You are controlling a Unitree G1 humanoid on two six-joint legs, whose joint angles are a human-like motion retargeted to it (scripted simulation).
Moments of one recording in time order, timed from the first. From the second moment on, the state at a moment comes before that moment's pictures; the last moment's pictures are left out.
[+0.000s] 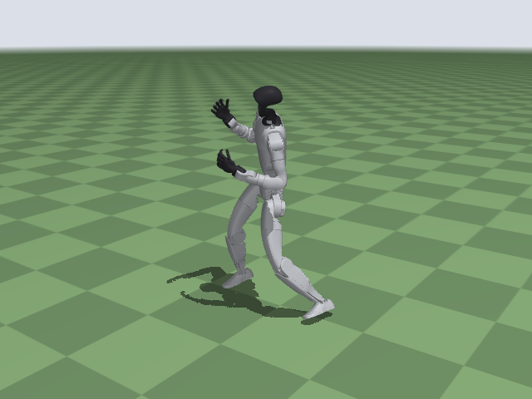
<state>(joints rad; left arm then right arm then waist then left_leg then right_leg) 0.01 0.56 -0.16 -0.43 -0.46 -0.06 -0.44 -0.30 -0.40 0.11 -0.63 0.60 -0.28 -0.13 -0.06 -0.23 0.11 -0.05 0.68 0.23 0.82 -0.64 0.02 -0.54 0.15 0.32 0.76 -0.12 0.26</state>
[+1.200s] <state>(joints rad) -0.59 0.56 -0.43 0.22 -0.62 -0.15 -0.30 0.09 -0.46 0.39 -0.49 0.65 -0.36 -0.04 -0.14 -0.17 -0.24 -0.39 -0.21 0.07 0.25 -0.05 0.00 -0.48 -0.11 0.10 0.91 -0.44 0.11</state>
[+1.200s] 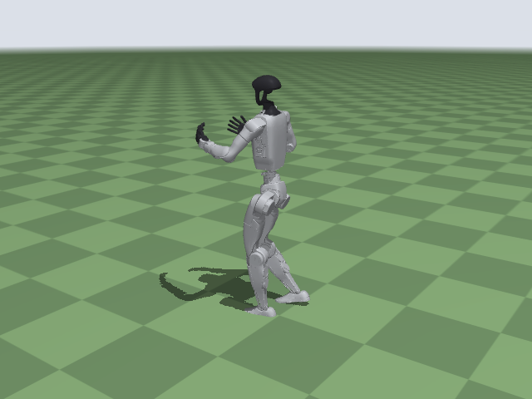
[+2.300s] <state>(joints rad) 0.19 0.76 -0.09 -0.51 -0.53 -0.17 -0.57 -0.07 -0.26 0.18 -0.53 0.41 -0.44 -0.17 0.13 -0.17 0.07 -0.22 -0.13 0.13 0.45 -0.56 0.09 -0.52 -0.45 -0.20 0.86 -0.42 0.10</state>
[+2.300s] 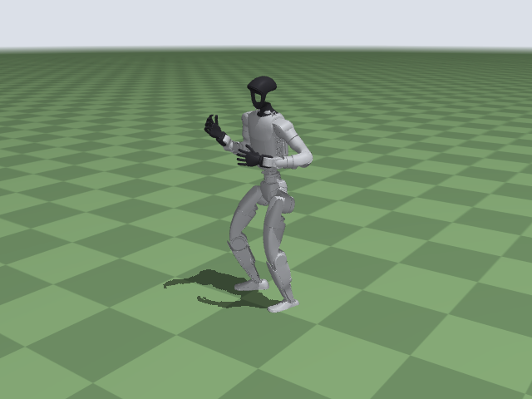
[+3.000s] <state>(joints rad) 0.25 0.65 -0.06 -0.35 -0.46 -0.24 -0.37 -0.02 -0.18 0.06 -0.51 0.64 -0.56 -0.21 0.09 -0.23 0.04 -0.09 -0.32 -0.13 0.32 -0.51 0.09 -0.63 -0.20 -0.07 0.90 -0.44 0.02</state>
